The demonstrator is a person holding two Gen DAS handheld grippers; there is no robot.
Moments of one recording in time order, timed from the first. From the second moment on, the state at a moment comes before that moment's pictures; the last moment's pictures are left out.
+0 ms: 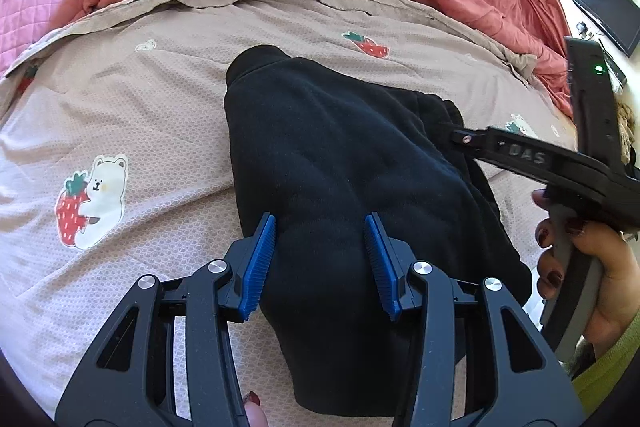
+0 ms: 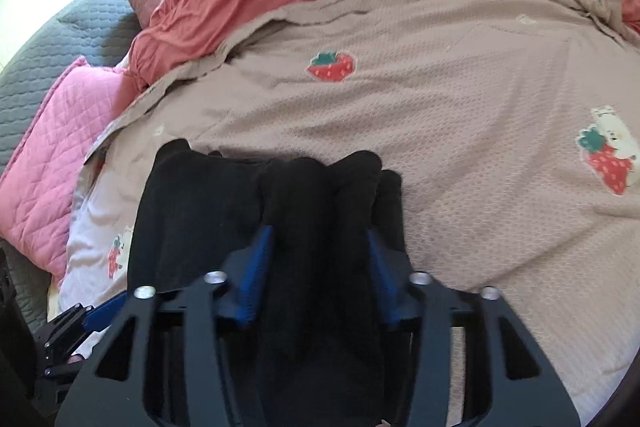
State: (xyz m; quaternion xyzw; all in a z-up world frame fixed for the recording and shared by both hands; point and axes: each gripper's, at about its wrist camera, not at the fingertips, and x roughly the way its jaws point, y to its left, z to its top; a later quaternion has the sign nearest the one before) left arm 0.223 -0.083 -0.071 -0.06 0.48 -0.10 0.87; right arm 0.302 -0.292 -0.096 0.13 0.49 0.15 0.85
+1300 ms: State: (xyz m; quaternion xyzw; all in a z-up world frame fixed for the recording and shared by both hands) left arm 0.203 -0.107 -0.064 -0.03 0.46 -0.14 0.88; right arm 0.206 -0.340 -0.054 0.11 0.41 0.15 0.89
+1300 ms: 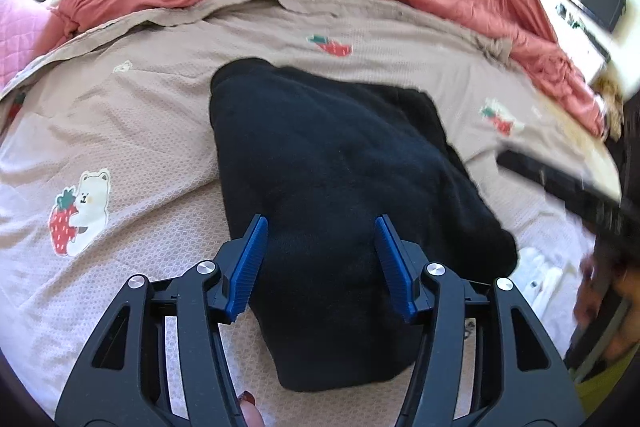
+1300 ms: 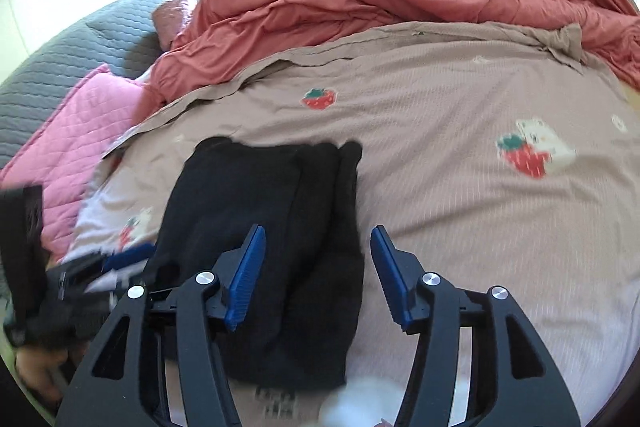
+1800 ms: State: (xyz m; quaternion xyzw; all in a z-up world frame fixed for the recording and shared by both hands) left arm 0.183 -0.081 -0.082 -0.05 0.50 -0.12 0.86; right arm 0.173 -0.309 -0.084 0.04 0.49 0.24 0.84
